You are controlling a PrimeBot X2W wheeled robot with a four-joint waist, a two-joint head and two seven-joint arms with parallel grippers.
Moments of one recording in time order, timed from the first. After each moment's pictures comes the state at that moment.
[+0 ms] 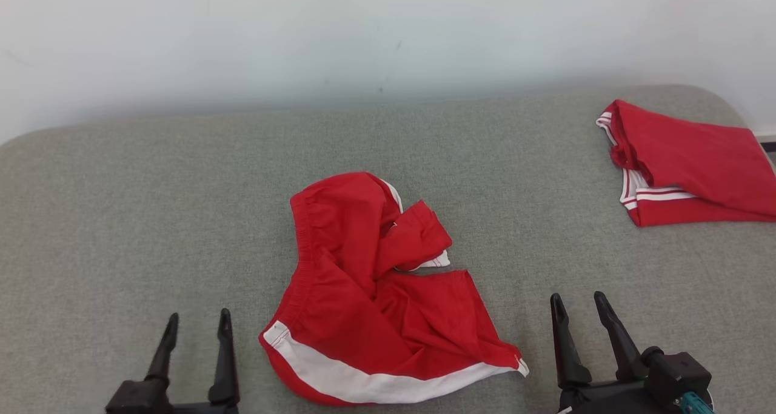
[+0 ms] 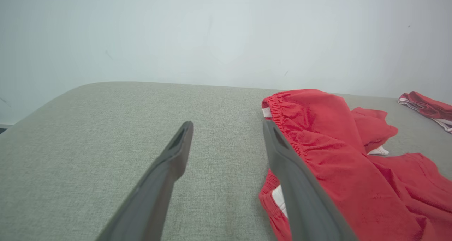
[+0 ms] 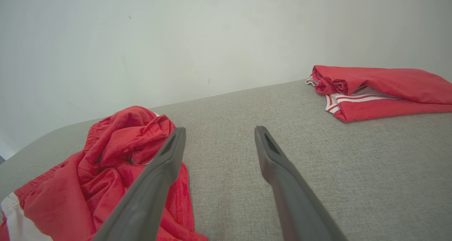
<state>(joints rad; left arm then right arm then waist) -0.04 0.10 -0.08 0.21 -0.24 -0.01 -0.26 0.01 -0.07 0.01 0.17 0.22 0.13 -0.26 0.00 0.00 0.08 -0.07</state>
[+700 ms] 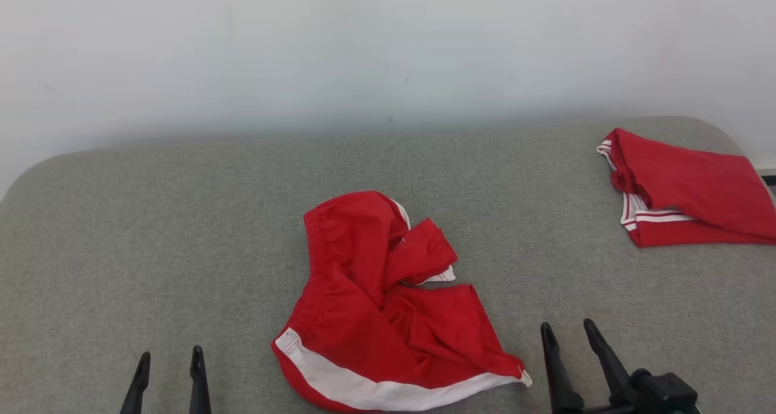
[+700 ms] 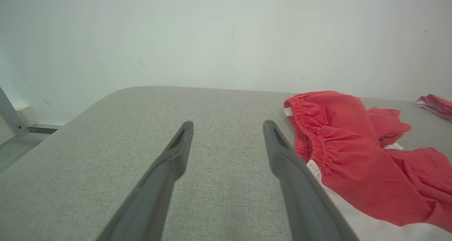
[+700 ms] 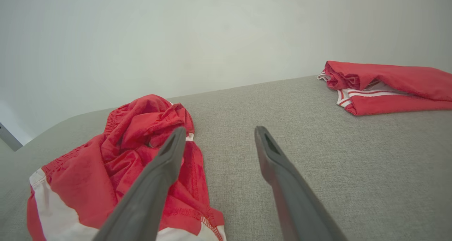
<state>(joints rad) 0.08 0.07 0.06 0.14 -0.16 -0.09 -0.26 0.06 -0.09 0.05 0.20 0.23 0.13 -0.26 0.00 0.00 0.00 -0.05</state>
